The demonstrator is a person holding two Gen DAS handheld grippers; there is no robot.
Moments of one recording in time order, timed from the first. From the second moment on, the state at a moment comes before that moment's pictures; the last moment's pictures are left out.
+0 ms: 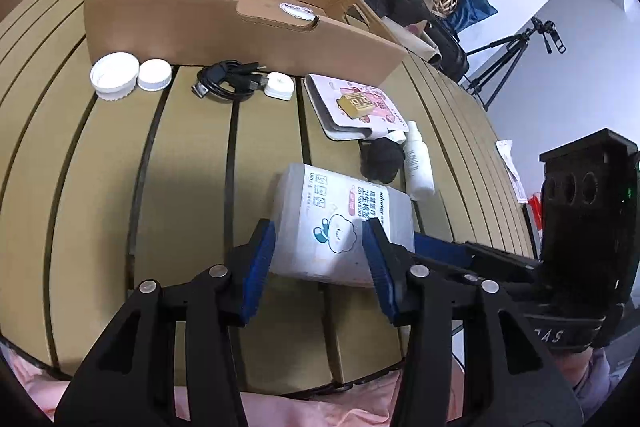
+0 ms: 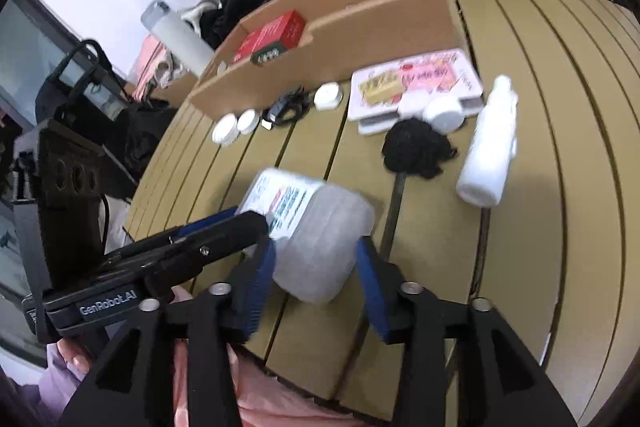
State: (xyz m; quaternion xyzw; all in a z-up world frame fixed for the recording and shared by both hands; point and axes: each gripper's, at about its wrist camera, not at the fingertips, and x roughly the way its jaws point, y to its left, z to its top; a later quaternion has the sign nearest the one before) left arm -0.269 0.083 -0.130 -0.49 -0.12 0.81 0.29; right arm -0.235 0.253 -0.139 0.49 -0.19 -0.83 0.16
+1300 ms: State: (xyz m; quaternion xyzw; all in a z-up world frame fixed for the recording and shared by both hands) left arm -0.431 0.004 -0.087 -0.46 -0.10 0.87 0.17; right arm -0.455 0.152 -0.121 0.50 -0.14 -0.82 0.23
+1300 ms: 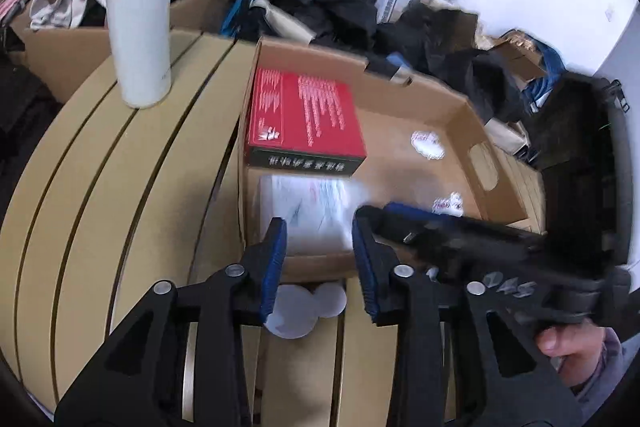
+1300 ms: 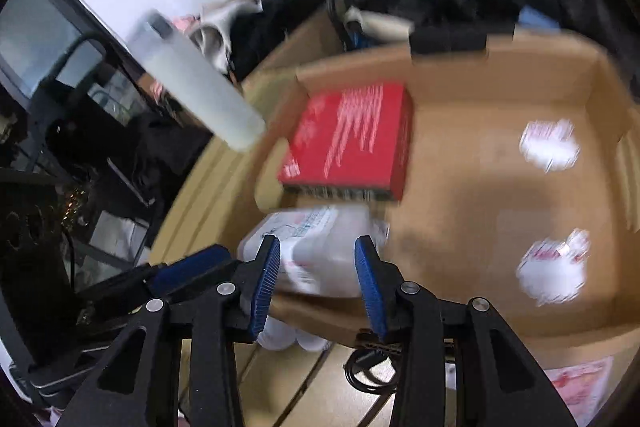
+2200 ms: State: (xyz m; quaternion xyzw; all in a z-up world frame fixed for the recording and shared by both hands) left arm -0.189 -0.024 0.087 -0.31 -0.03 0.94 0.11; right arm -0.192 0.268 0.076 0.33 -0.01 -0.94 0.10
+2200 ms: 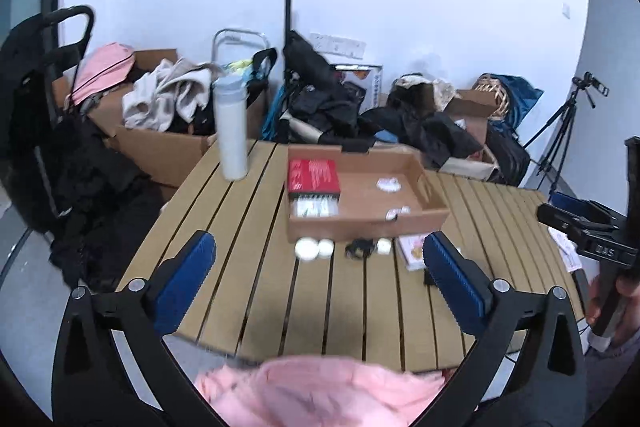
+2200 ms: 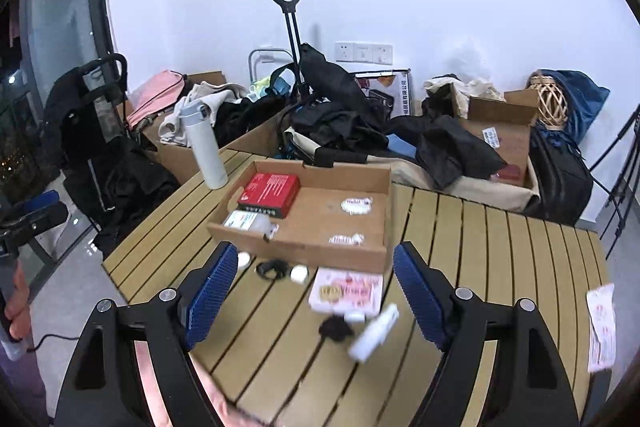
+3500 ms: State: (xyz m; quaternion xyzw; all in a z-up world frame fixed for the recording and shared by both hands) left arm -0.384 -0.013 -0.137 -0.48 -0.08 0.86 0.15; right arm -0.326 0.164 -0.110 0.44 -0.02 -0.87 0.22
